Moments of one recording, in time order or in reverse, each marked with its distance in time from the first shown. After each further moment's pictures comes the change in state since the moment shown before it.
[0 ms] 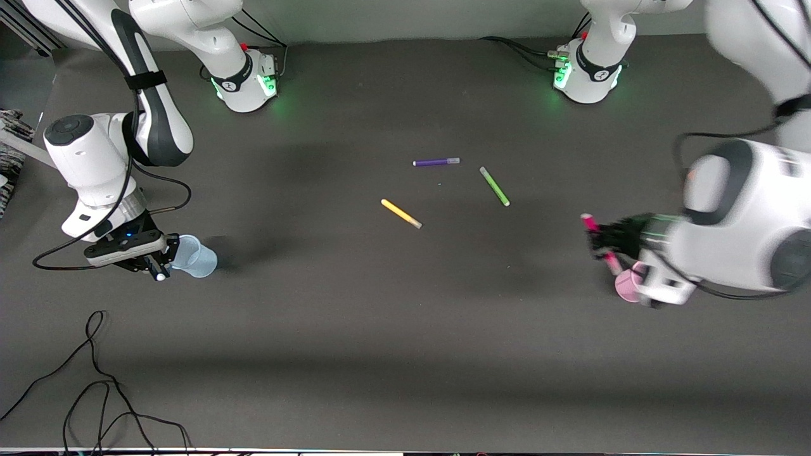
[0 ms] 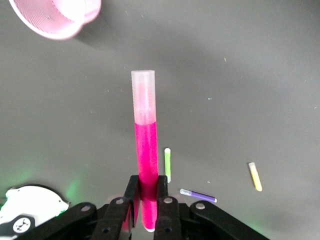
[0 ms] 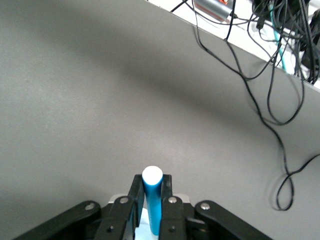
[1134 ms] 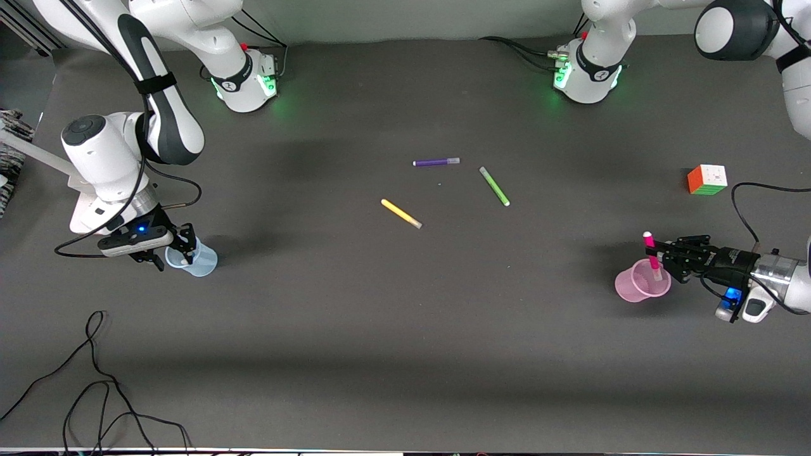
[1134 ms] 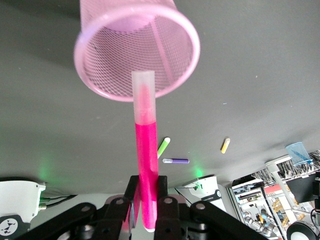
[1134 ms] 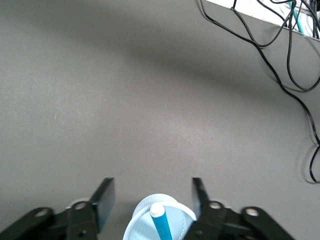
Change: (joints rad) left arm 0.340 0.297 -0.006 0.078 -0.243 -0.137 0.214; right arm 0.008 -0.003 0.000 -0.086 0.111 0.050 0.001
